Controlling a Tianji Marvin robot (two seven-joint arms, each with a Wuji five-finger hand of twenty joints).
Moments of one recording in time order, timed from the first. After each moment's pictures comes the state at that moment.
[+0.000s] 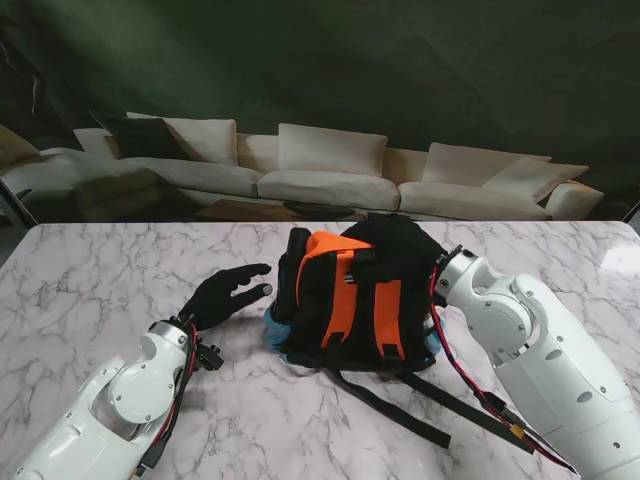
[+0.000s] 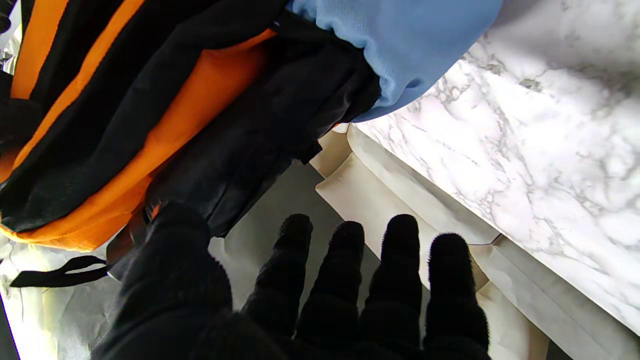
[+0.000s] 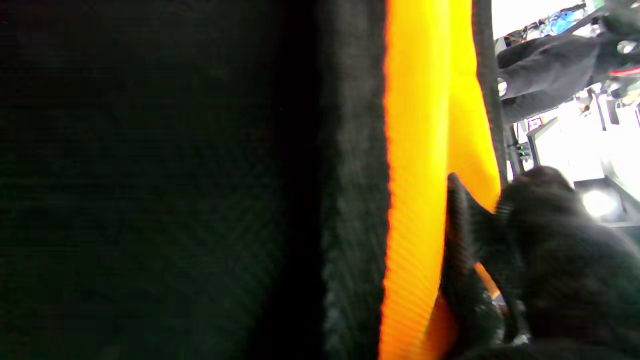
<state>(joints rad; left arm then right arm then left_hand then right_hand) 1.58 -1.12 -1.25 -1.59 0.40 -0.18 0.03 -1.30 -1.07 1.19 -1.56 -0.67 -0.44 0.14 0.85 -0.05 -0.03 -0.04 0.54 0.20 0.15 0.42 0.58 0.25 0.09 0.29 0.46 0.30 0.26 0.49 0.08 0.28 0.74 0.55 0.28 -0.46 0.76 -0.11 0.51 -0.19 0.57 0.47 0.66 0.02 0.43 0.33 0.69 0.11 0.21 0.30 0.23 0.32 0.98 0.39</state>
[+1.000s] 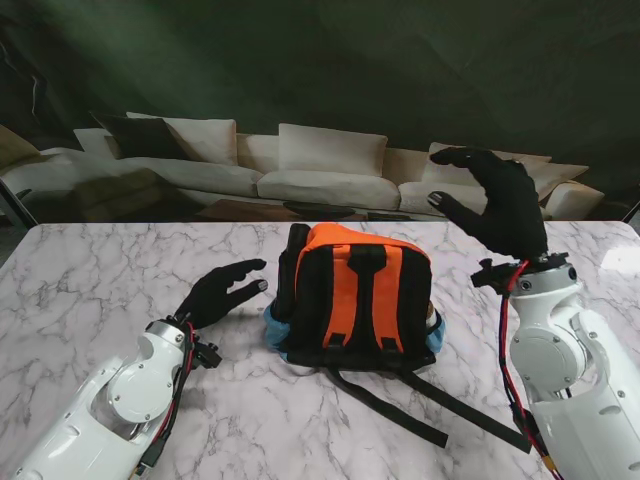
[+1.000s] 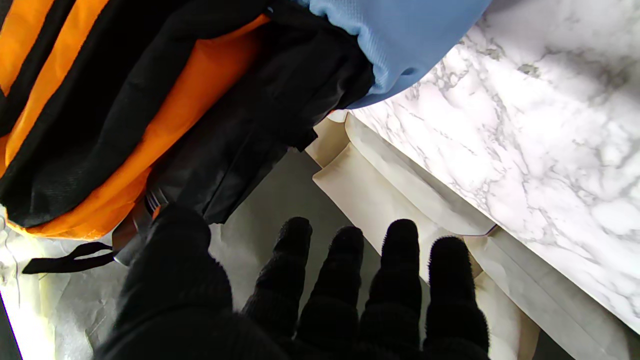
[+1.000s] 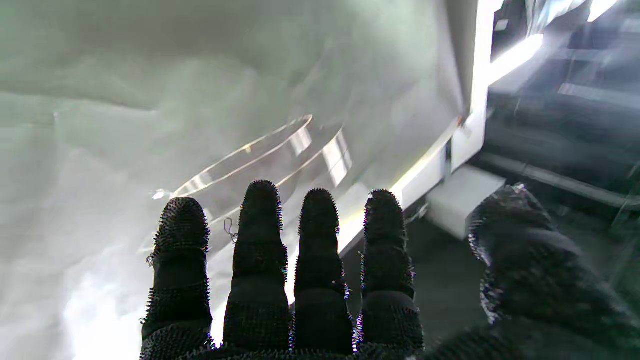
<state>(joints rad) 1.58 -1.13 -1.26 -1.59 0.40 -0.18 0.05 -1.57 -1.14 1.50 -1.80 -0.71 -0.36 -0.39 0.85 -0.04 -0.03 -0.04 0.51 0.20 0.15 0.42 0.55 0.25 0.08 0.29 0.43 0.30 0.26 0.49 0.05 0.28 0.74 0.55 0.41 -0.26 0.52 -0.06 0.49 -0.11 0.52 0.48 0.65 0.04 0.50 0.28 0.70 0.10 0.25 0.26 0.26 0.34 1.02 0.37</state>
